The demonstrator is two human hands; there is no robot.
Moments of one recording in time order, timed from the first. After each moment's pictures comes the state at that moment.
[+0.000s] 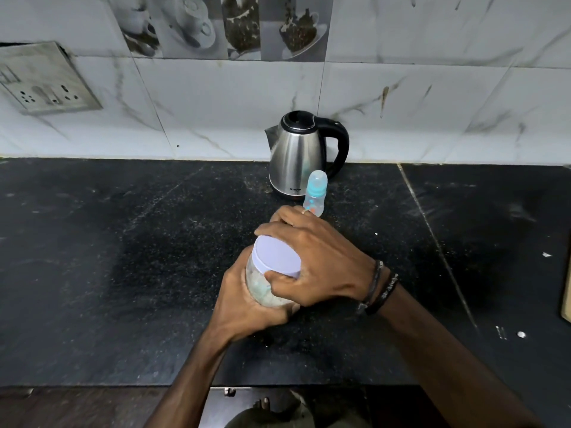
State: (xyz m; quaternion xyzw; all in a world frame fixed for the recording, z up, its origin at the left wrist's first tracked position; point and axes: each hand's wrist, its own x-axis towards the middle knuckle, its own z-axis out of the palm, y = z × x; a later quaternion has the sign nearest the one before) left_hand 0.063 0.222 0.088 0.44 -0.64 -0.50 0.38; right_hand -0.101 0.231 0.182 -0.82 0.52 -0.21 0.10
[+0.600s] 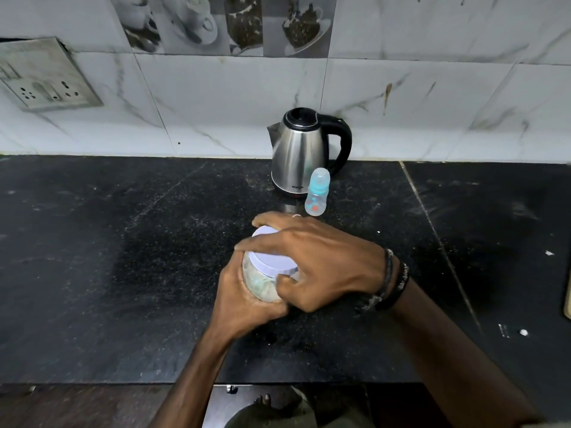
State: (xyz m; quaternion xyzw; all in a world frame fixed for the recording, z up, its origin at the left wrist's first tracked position) left_hand 0.071 0.215 0.077 0.42 -0.63 -0.52 0.40; right_hand -0.090 0.235 0.216 -0.85 0.49 -0.06 0.18
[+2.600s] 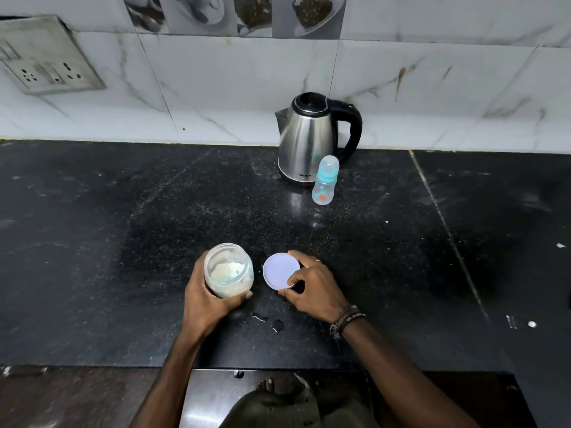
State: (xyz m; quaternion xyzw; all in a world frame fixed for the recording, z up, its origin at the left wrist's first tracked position) left_hand 0.143 0.198 -0.005 0.49 -0.62 -0.44 0.43; right_hand -0.094 0.240 0.000 -0.68 0.67 -0.21 0.23
